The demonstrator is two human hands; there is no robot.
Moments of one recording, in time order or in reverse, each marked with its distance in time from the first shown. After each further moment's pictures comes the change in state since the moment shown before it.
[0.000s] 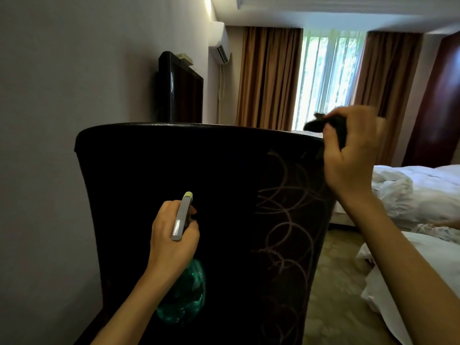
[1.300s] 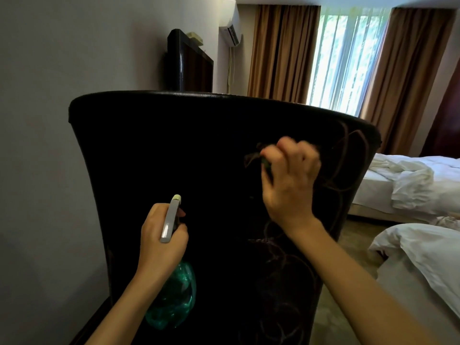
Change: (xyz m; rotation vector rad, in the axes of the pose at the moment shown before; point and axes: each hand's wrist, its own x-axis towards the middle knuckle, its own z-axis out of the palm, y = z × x) left_hand -0.020 -0.040 -0.020 -0.145 0.014 -0.203; right_hand -0.105 -0.033 0.082 -0.063 -0.027 -0.295
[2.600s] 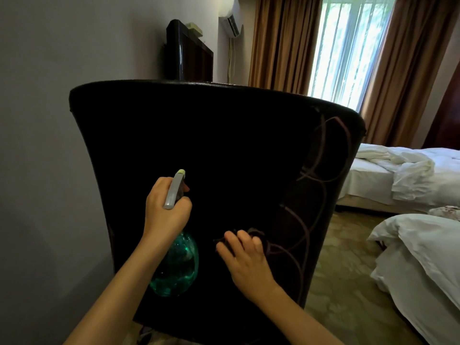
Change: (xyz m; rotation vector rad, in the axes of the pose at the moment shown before) left_hand 0.015 0.018 0.002 0.154 0.017 -0.004; right_hand -0.166 -0.057 -0.007 -0.161 -0.546 -0.292
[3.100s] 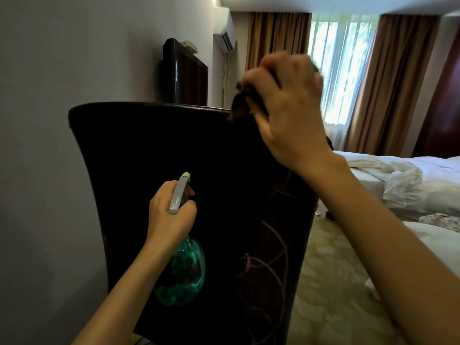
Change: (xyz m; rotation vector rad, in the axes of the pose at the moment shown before) left_hand -0.003 0.036 0.003 -0.086 -0.036 0.060; right_hand 0.200 0.139 -0.167 0.156 0.392 0.152
